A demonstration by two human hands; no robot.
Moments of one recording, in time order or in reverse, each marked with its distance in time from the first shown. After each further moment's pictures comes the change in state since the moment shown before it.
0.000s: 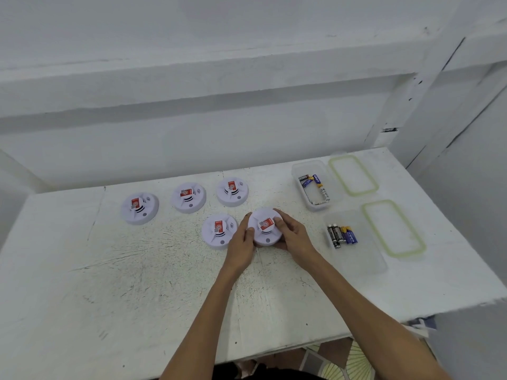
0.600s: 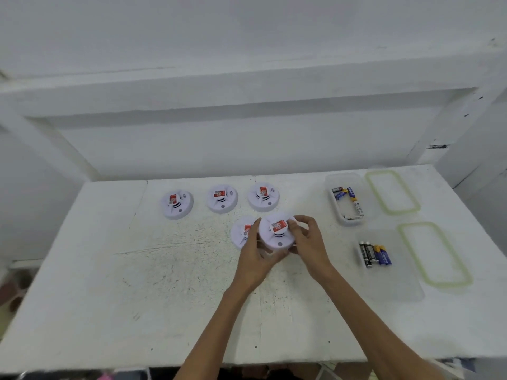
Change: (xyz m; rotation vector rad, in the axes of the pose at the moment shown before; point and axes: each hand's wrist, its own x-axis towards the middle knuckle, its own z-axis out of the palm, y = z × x) left_hand -0.044 0.023 -0.029 -0.031 0.112 0.159; right_hand -0.006 -0.019 0.039 -0.123 0.104 -0.009
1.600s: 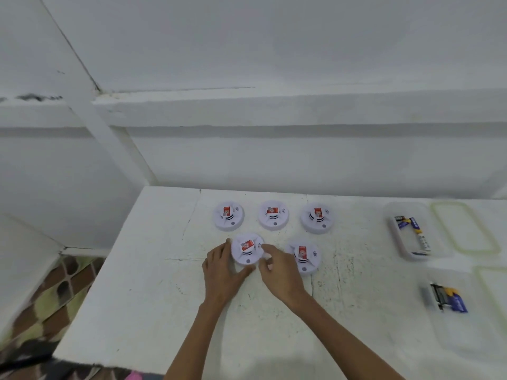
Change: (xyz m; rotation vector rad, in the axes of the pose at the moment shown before) left_hand 0.001 -0.085 -0.187 0.746 0.354 -0.089; right_hand -0.031 0.016 0.175 -0.703 -0.254 -0.371
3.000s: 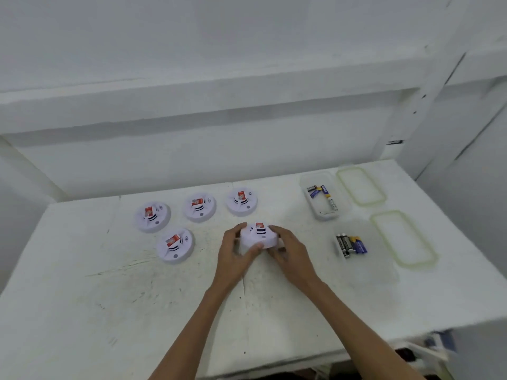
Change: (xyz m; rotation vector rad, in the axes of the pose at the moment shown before) left_hand -0.042 0.149 0.090 -0.647 -0.254 0.194; right_hand -0.051 0.152 -0.117 0.093 0.269 -0.122
